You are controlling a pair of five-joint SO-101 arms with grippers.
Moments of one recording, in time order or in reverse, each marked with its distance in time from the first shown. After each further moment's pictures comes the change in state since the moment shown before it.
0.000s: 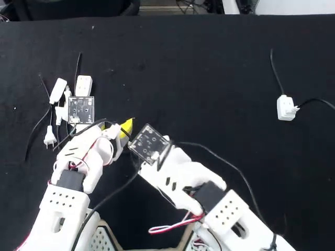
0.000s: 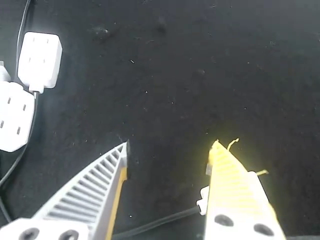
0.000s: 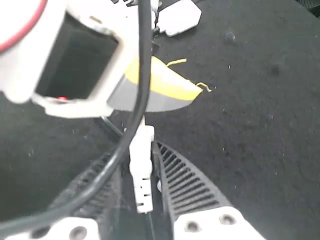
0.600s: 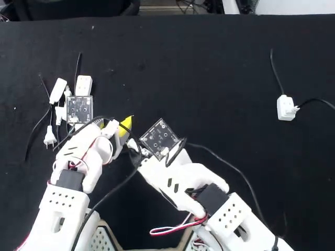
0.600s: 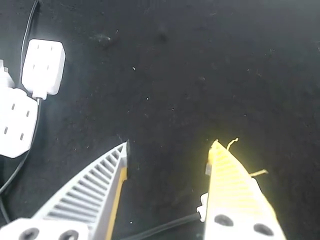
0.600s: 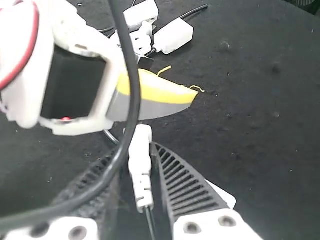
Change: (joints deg) left arm 0.1 -0.1 -0.3 -0.7 0.0; right arm 0.4 -2.9 0.2 0.1 -9.7
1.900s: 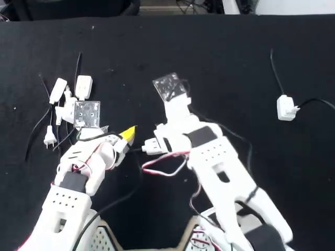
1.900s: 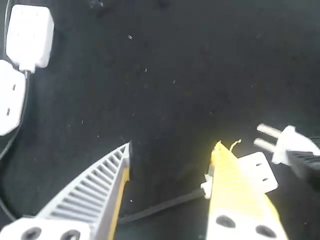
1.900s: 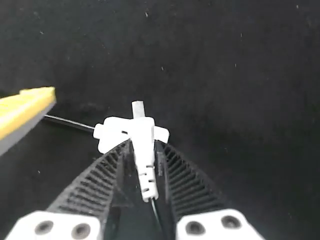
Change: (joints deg) left arm 0.8 0.1 3.4 -0.4 -0.4; right arm 18.1 43.6 -29.5 17.6 -1.9
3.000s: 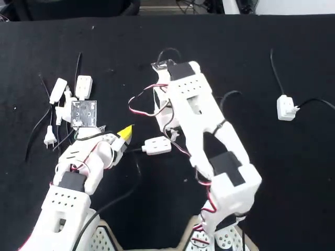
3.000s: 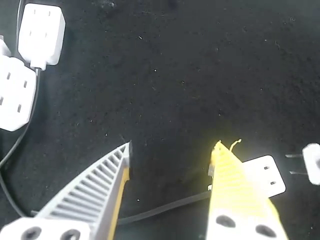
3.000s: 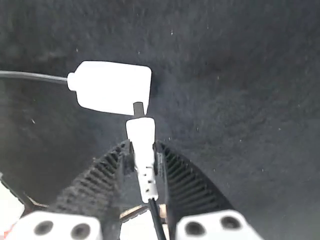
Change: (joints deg) left arm -1.7 0.1 0.0 0.0 0.0; right arm 3.1 44.8 -55.4 46.9 -3.9
